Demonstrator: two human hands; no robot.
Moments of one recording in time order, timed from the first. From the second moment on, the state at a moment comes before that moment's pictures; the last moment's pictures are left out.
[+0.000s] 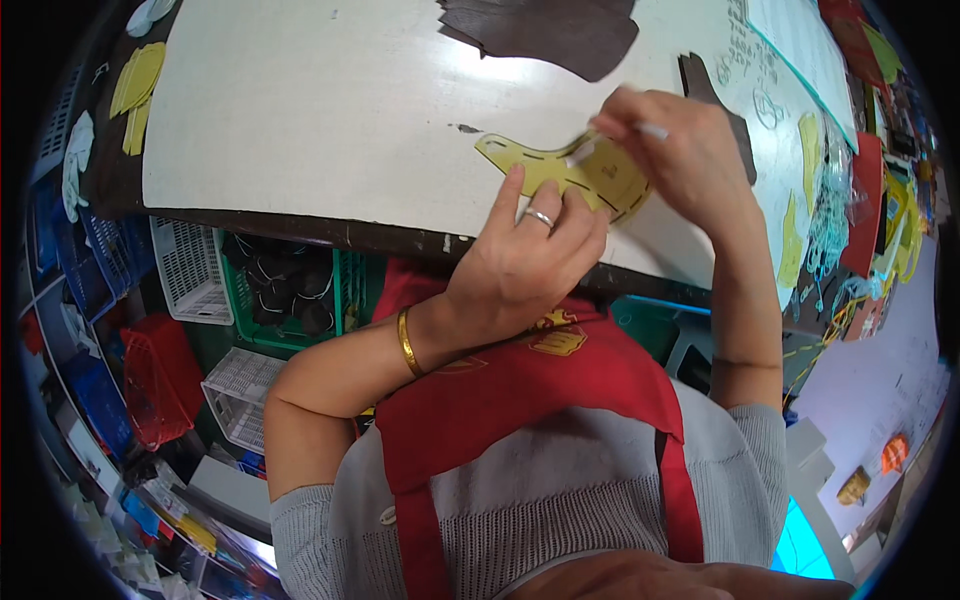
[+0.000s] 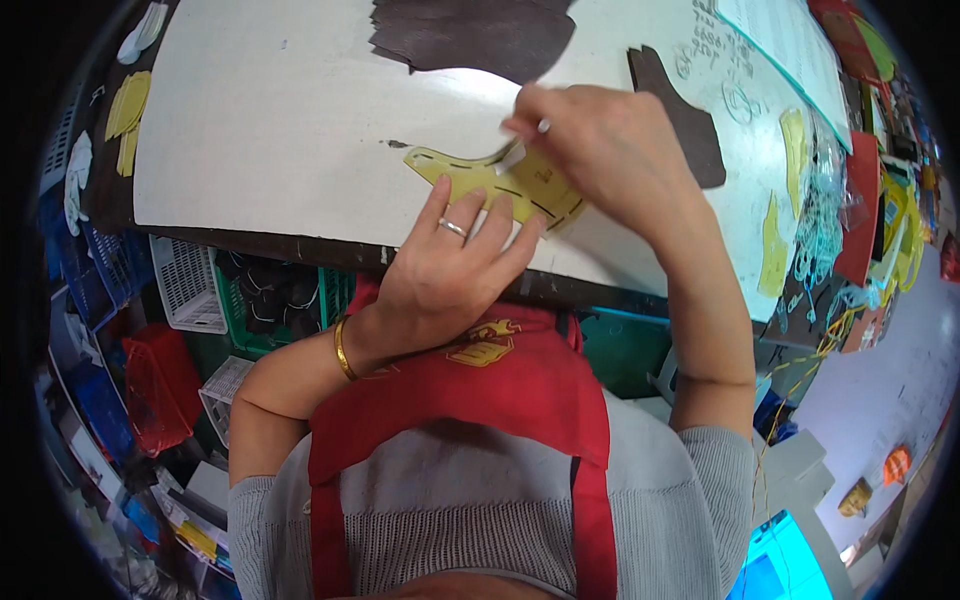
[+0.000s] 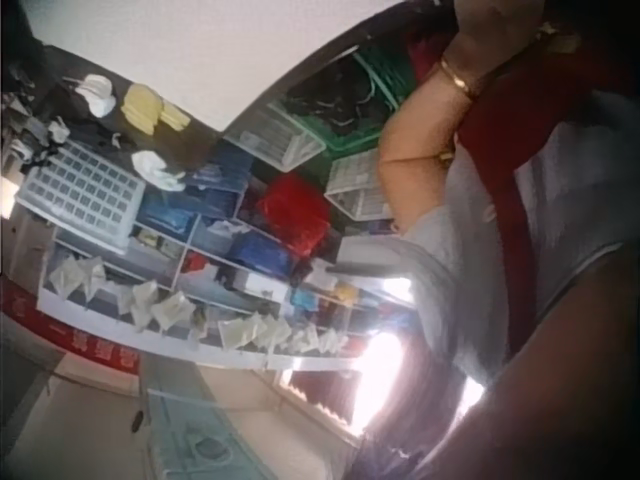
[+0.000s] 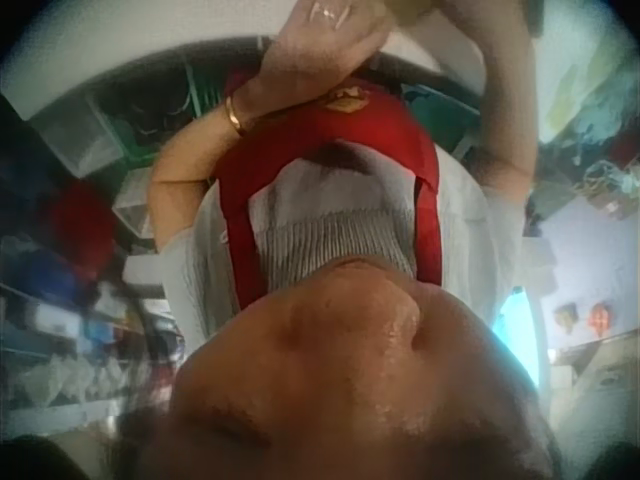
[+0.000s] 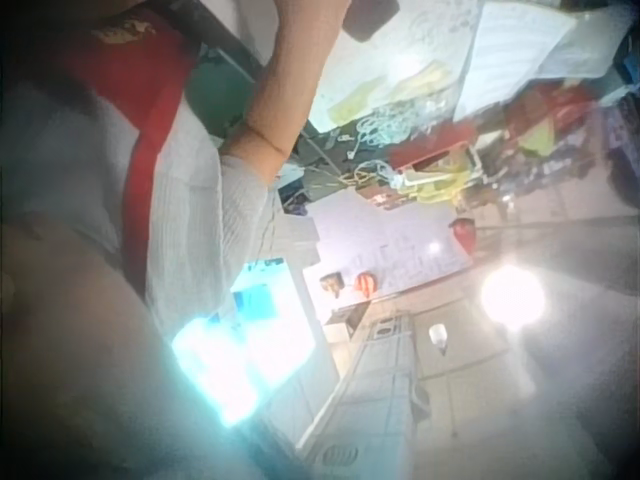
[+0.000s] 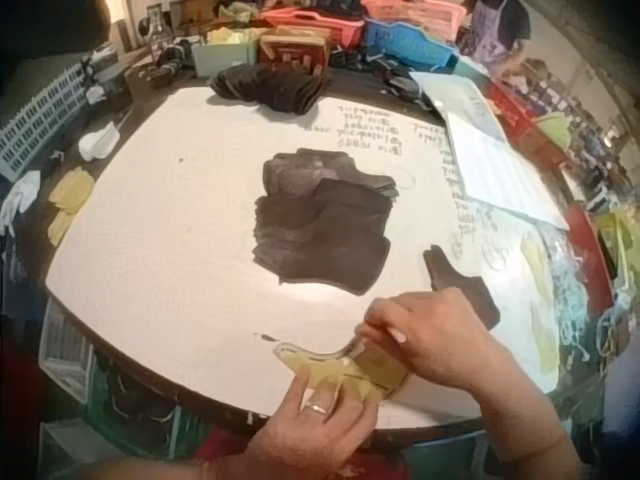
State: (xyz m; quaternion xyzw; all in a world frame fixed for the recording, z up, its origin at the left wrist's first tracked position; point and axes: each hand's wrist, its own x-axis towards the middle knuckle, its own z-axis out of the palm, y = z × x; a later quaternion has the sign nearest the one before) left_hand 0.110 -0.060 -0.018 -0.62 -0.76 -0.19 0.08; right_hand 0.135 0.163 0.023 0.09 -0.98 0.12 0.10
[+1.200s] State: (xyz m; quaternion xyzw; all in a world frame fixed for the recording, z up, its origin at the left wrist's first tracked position) left_hand 0.095 -0.040 -0.010 -0.63 -0.75 -0.15 0.11; right_hand 0.176 0.147 0.023 -0.26 -0.94 0.21 -0.01
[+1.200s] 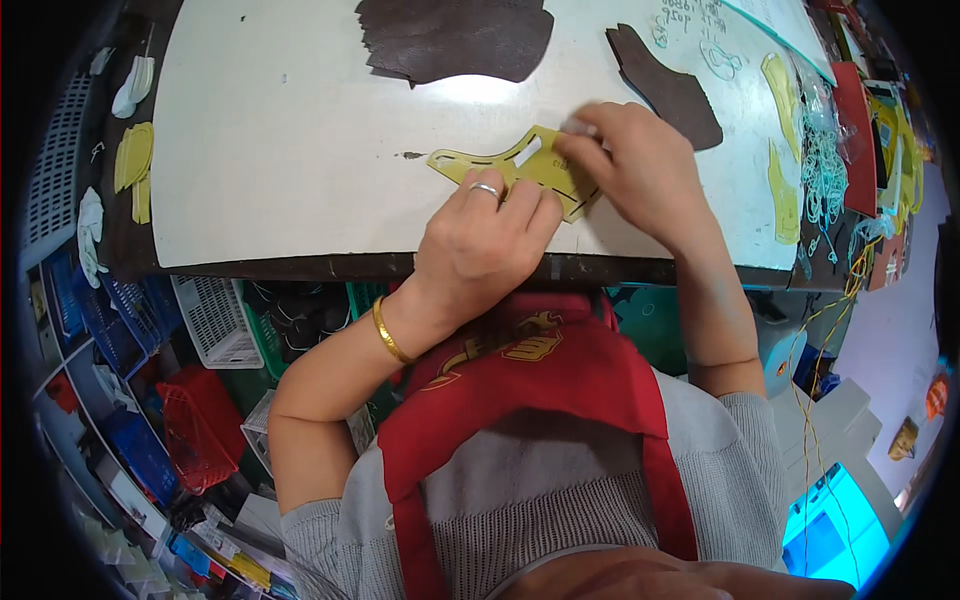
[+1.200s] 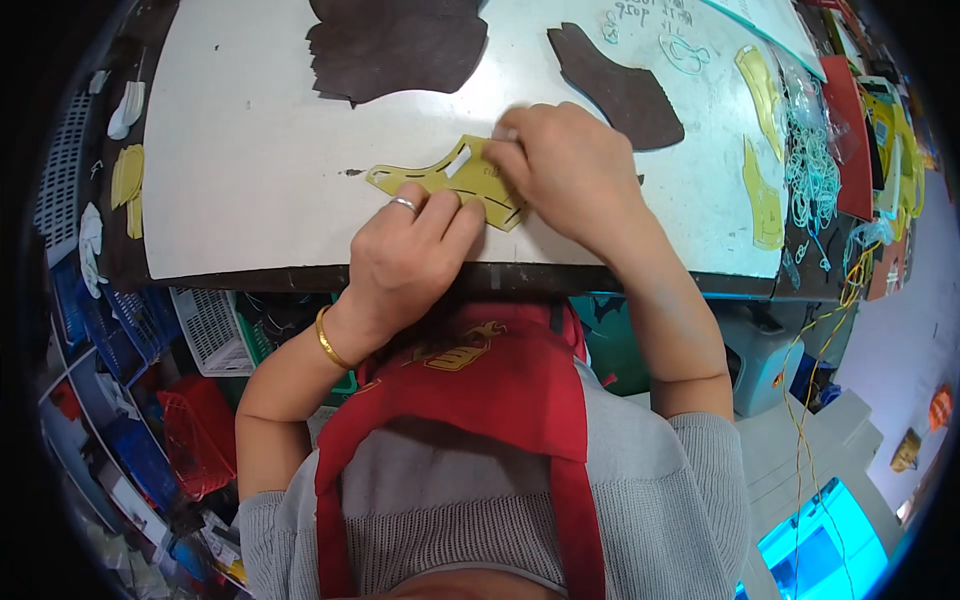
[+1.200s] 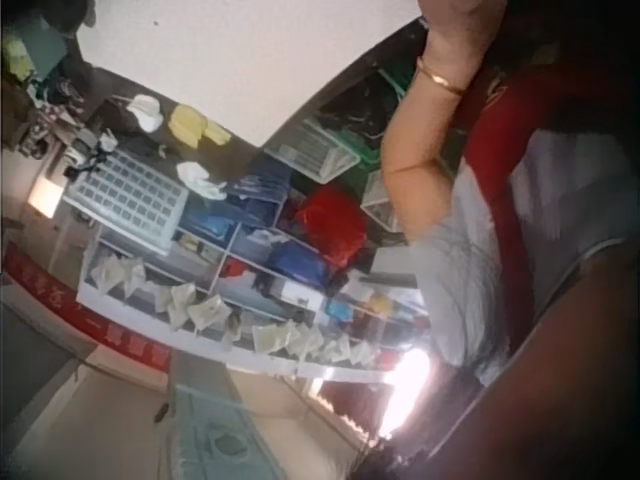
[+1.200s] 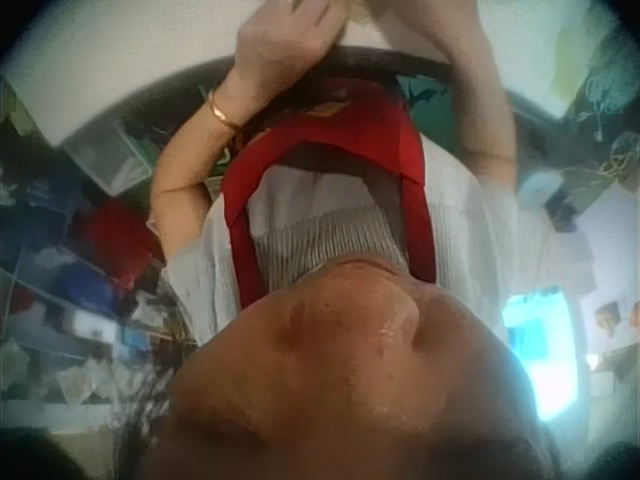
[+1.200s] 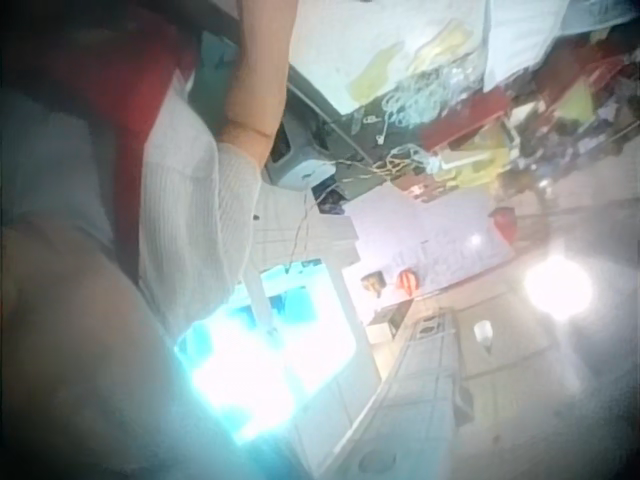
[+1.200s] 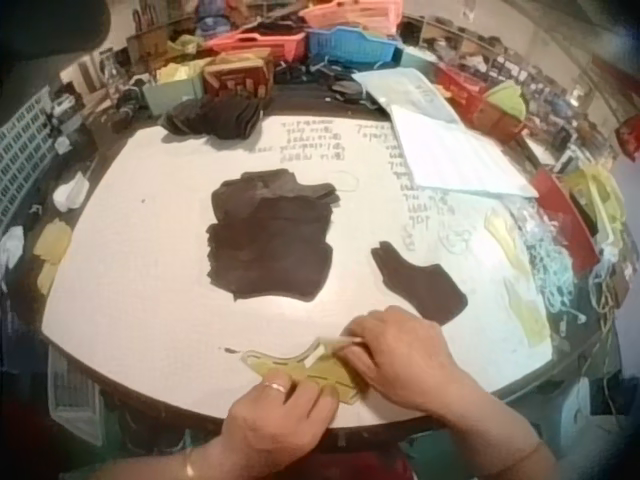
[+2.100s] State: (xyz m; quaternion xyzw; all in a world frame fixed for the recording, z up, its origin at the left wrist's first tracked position) left_hand 0.115 -0.072 -0.019 -0.53 -0.80 -0.27 -0.01; right_hand 0.164 0.156 -0.002 -0.15 -0.91 0.37 0.01
